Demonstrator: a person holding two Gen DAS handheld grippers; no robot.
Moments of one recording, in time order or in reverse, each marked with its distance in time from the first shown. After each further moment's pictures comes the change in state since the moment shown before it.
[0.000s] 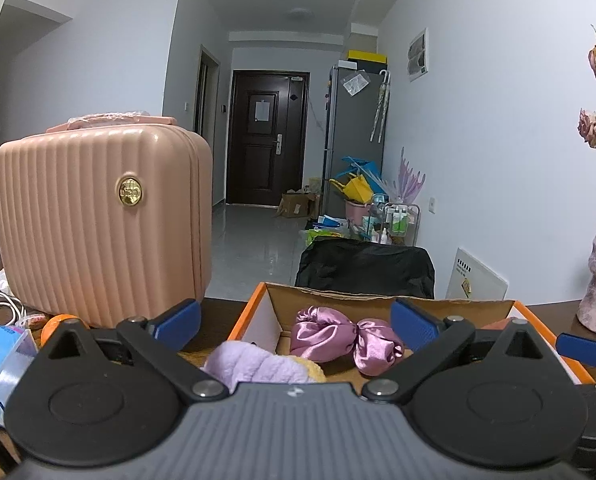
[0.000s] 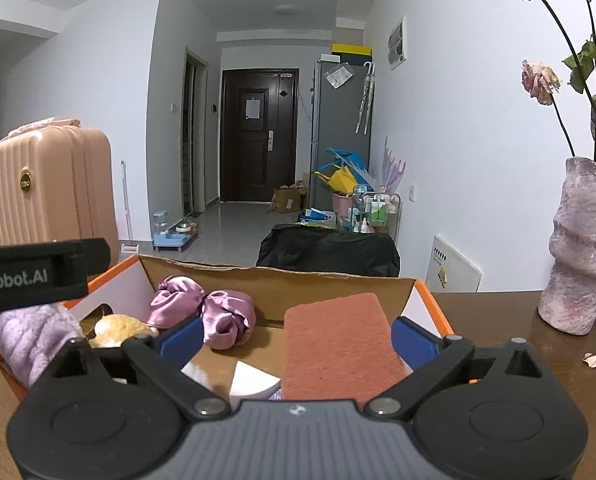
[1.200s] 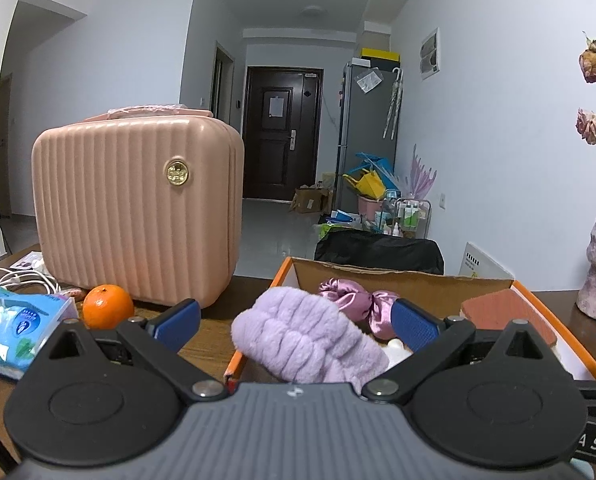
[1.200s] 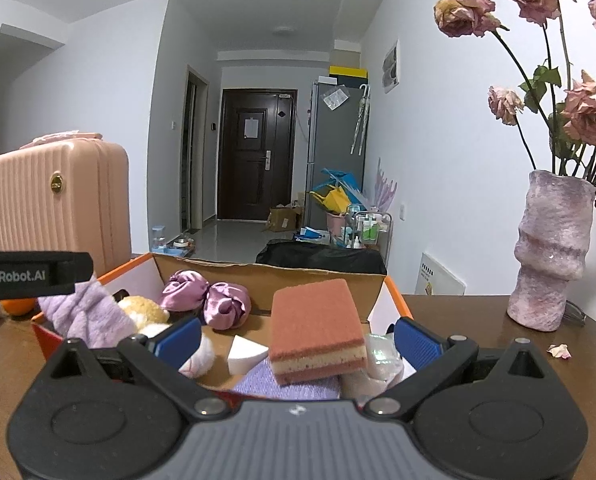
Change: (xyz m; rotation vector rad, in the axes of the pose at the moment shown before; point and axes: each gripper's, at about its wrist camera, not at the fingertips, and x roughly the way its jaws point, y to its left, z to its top) left arm -0.050 0.014 -0.021 -0.014 0.016 0.040; right arm -0.068 -0.007 -0.025 -0.020 -0.066 -0.015
